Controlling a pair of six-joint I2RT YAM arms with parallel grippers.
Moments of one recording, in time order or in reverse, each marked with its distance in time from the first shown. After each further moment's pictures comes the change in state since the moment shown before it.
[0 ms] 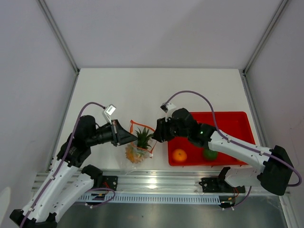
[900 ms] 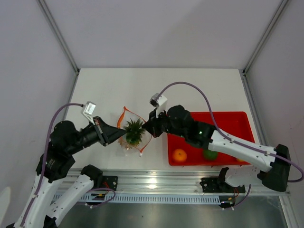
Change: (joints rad) left arm 0.000 -0.073 0.241 -0.184 -0.177 0.061; right arm 0.116 0.067 0.225 0.033 0.106 -0.135
